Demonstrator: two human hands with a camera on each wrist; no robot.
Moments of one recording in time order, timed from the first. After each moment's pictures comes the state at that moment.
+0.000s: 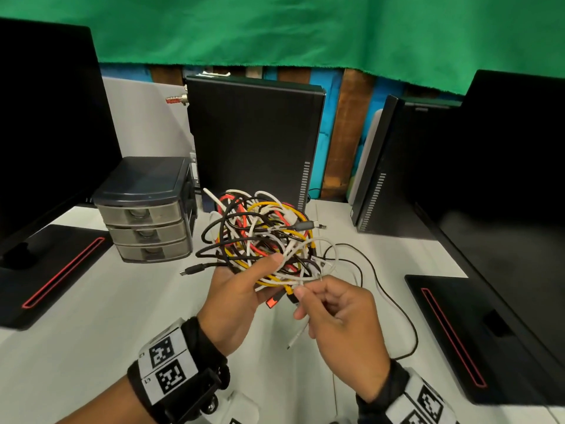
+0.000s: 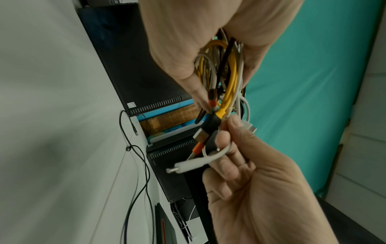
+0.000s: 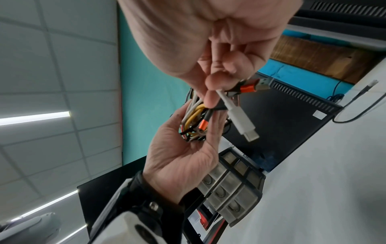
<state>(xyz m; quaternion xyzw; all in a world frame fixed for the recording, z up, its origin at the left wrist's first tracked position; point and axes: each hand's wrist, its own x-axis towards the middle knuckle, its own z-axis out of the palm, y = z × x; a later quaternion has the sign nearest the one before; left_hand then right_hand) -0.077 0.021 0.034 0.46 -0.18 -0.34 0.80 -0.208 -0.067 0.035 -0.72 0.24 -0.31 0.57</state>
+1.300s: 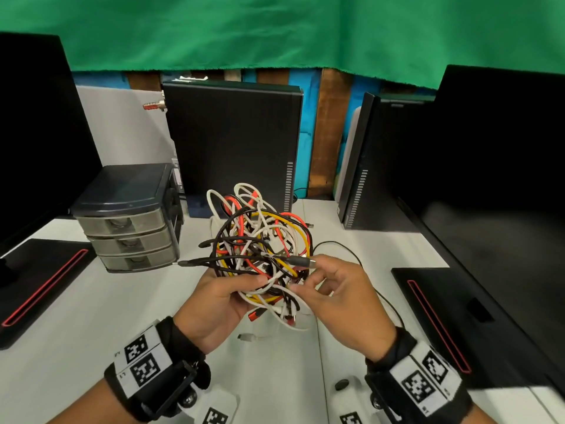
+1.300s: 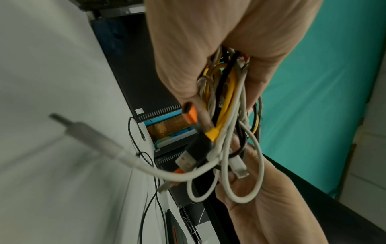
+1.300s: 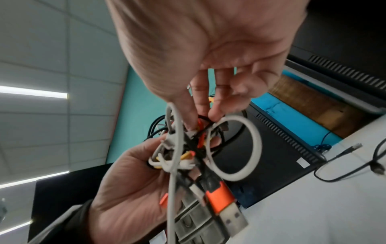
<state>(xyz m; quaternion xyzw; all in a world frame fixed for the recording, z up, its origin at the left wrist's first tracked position) -0.068 0.022 0.035 0.45 -0.20 -0.43 0.76 -0.216 -0.105 0.048 -0.81 0.23 -0.25 0.48</state>
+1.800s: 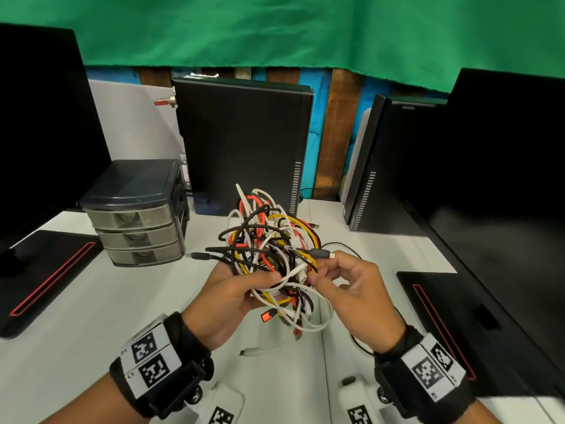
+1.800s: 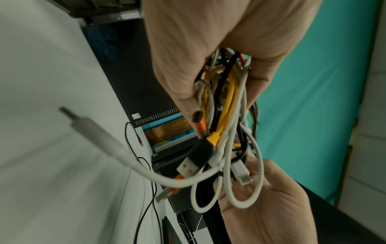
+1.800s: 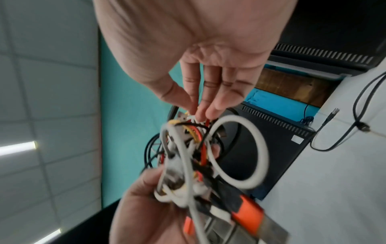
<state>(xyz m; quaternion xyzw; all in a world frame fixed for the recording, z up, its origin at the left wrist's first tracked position) -0.070 0.021 0.038 0.49 -0.23 -0.40 0.73 -0.212 -0.122 0.036 -0.77 0.20 -0.30 0.52</state>
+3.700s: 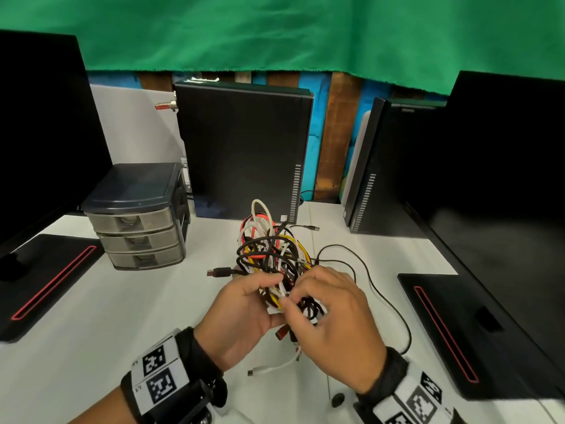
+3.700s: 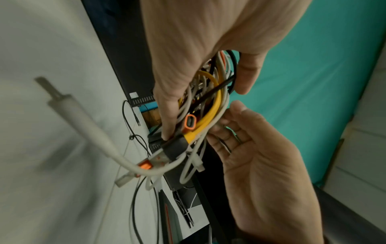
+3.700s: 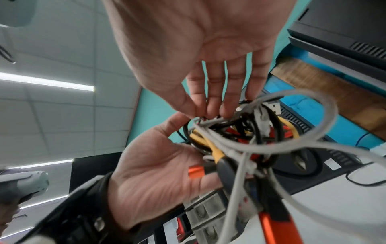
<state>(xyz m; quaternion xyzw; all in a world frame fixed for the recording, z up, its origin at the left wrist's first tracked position) -0.085 0.018 0.033 0.40 -0.20 -0.52 0.73 -0.210 -0.082 0.034 -0.89 0.12 -0.36 0.25</state>
